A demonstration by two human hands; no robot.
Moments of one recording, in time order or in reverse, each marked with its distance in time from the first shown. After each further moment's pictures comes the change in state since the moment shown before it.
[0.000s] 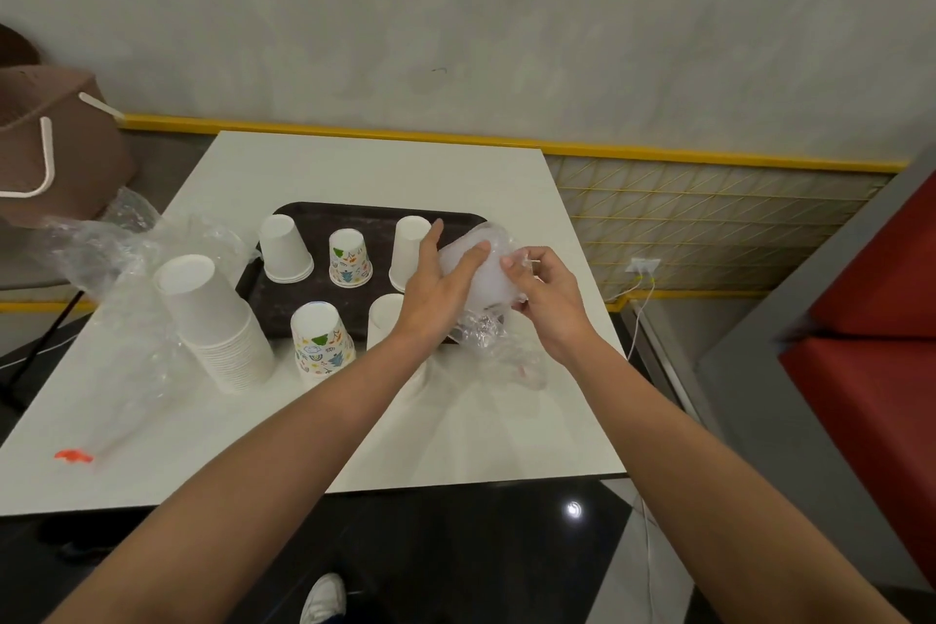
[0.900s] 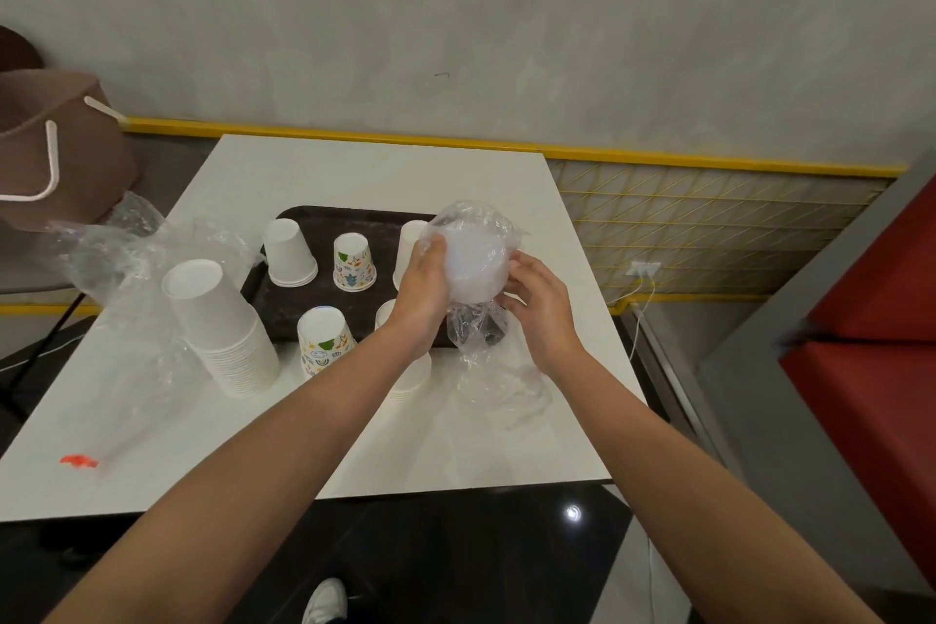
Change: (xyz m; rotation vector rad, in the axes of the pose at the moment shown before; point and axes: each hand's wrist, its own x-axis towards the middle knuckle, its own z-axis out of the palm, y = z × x) left_hand 0.024 -0.008 -0.008 -0.344 0.042 -0.156; right_hand -0.006 0.002 0.021 0.203 0.018 0.028
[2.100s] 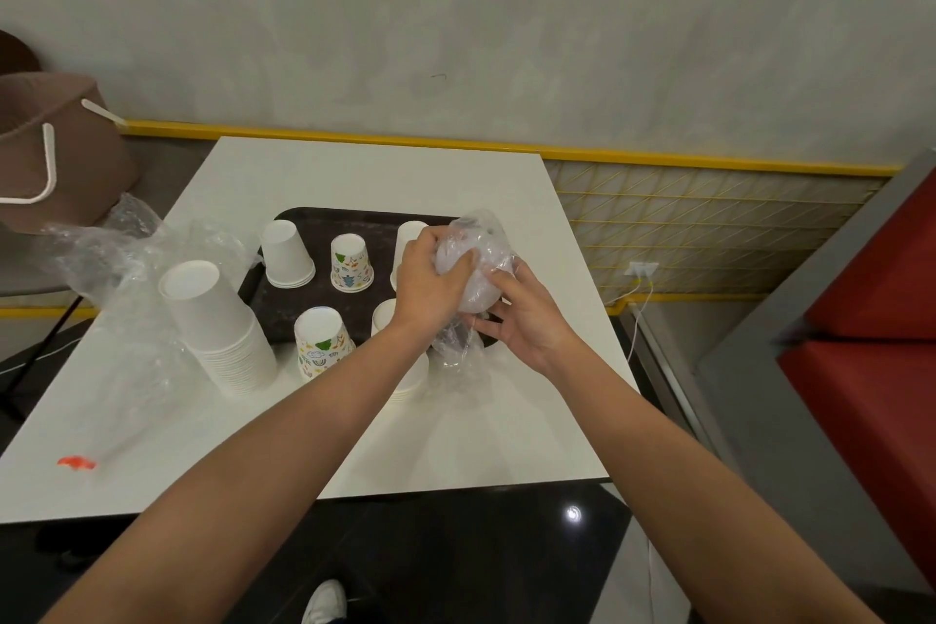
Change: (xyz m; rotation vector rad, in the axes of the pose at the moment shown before) left_hand -0.014 0.006 0.004 0.399 0.053 0.324; right_hand 0.000 0.001 -0.001 0.070 -0.235 0.204
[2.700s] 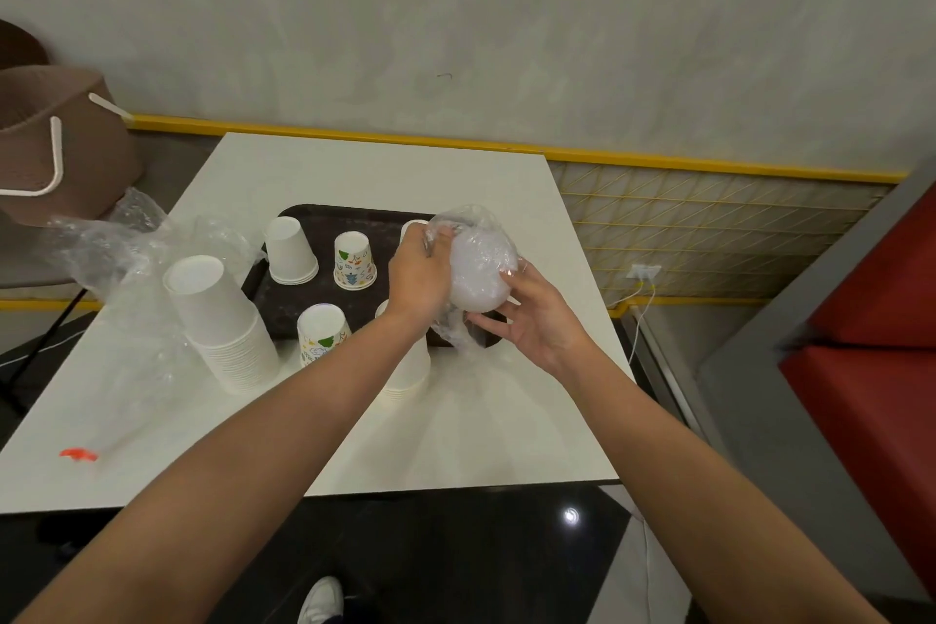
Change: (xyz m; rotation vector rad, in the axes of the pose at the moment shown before) left_hand 0.014 0.000 -0.007 -0.001 0.074 -0.063; right_hand -0.001 -0.004 -0.009 0.080 -0.034 0.035
